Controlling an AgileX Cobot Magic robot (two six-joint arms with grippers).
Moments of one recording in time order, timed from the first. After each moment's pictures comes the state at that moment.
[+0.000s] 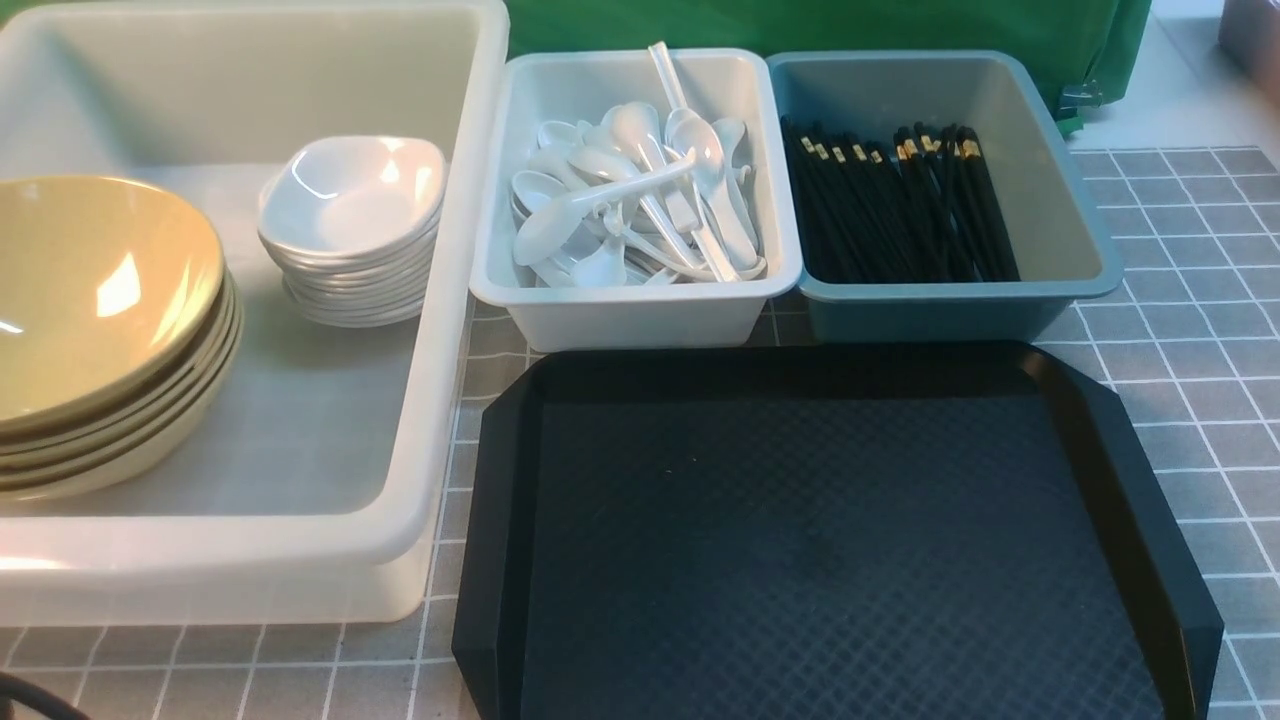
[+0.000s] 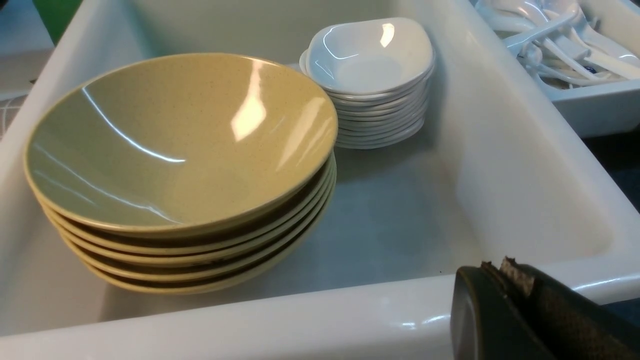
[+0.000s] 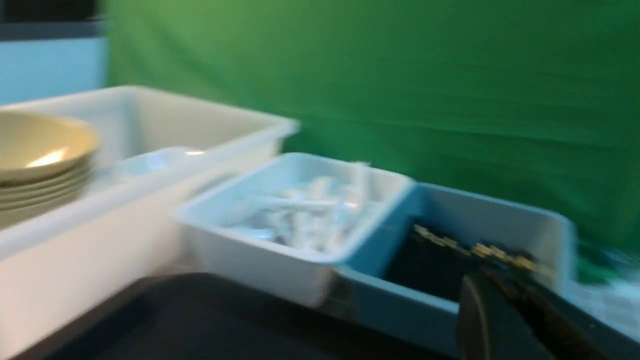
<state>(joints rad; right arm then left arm) 0.34 0.20 -0.23 -0.15 0.09 0.14 0.09 0.24 -0.52 -0.20 0.74 0.28</state>
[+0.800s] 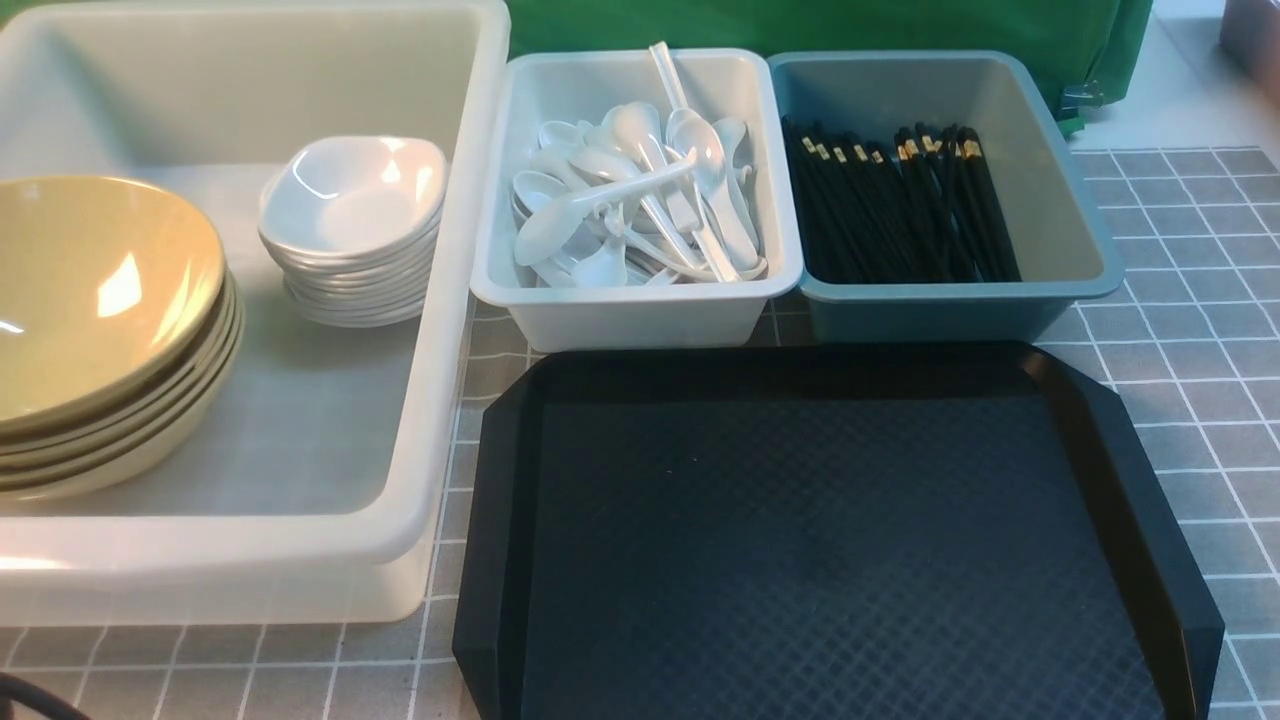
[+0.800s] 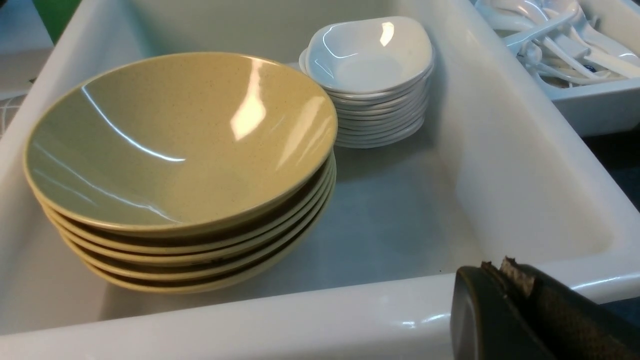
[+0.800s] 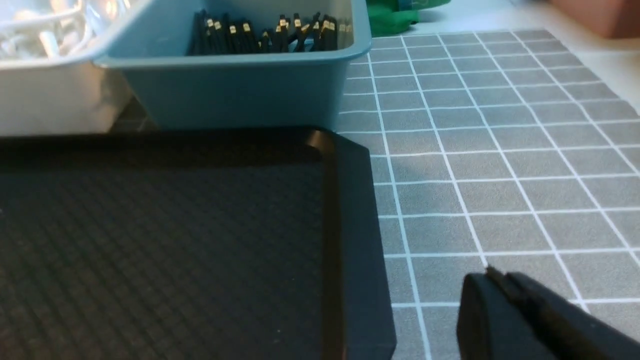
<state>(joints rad) 0.03 -0.01 0.03 -0.15 0.32 0.24 0.09 0.24 -0.52 -0.20 0.75 0.28</state>
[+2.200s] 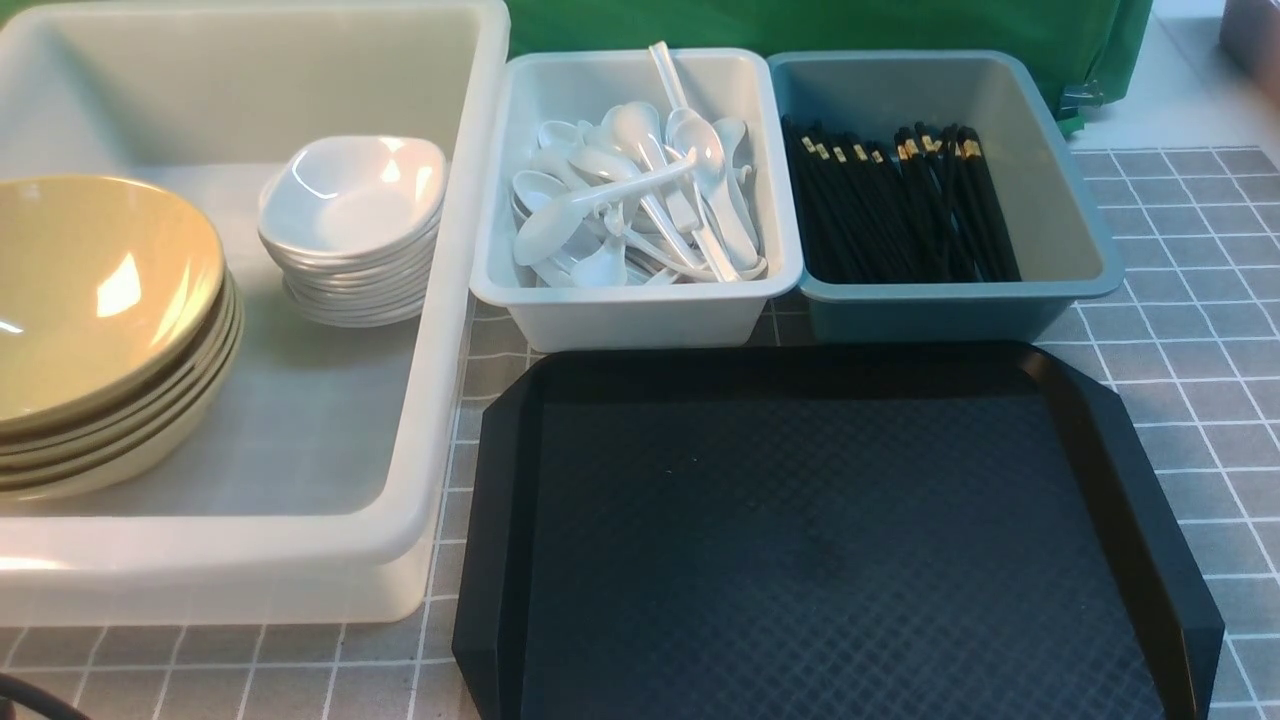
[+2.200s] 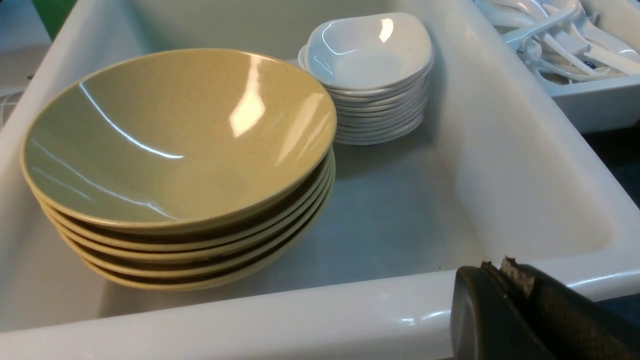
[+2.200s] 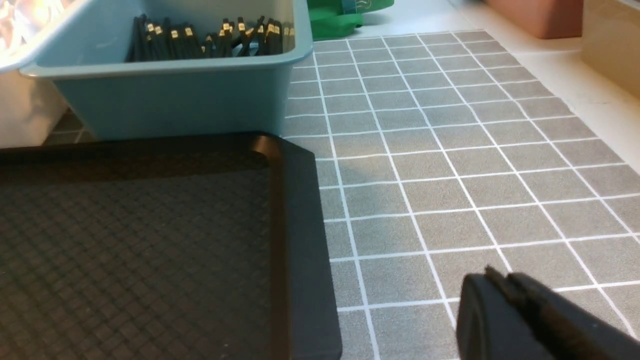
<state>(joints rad) -0.08 -0.01 0.03 -0.16 0.32 0.23 0.09 0.24 -0.52 -0.20 0.75 0.28</state>
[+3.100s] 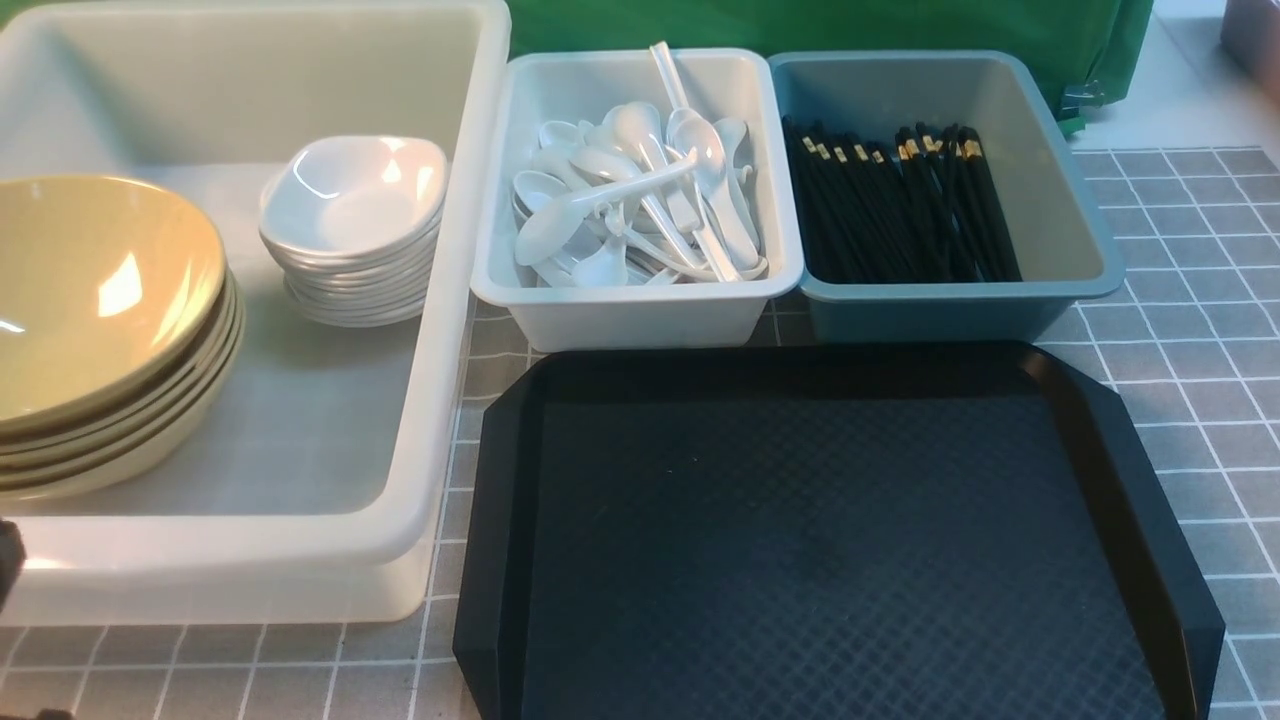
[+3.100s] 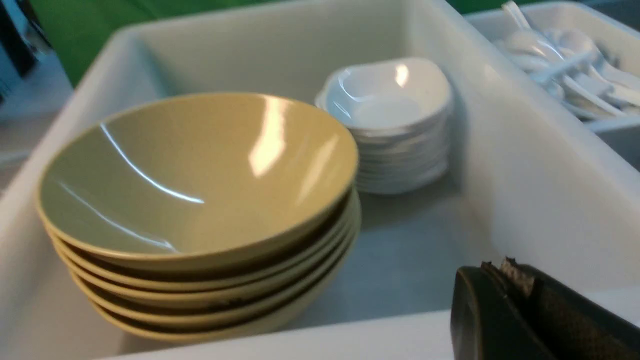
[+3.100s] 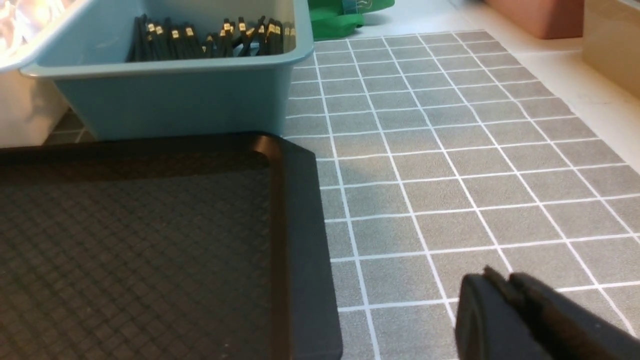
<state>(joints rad) -0.08 -0.01 0.03 -0.16 0.32 0.23 0.05 0.10 -0.23 -0.16 0.38 0.27</state>
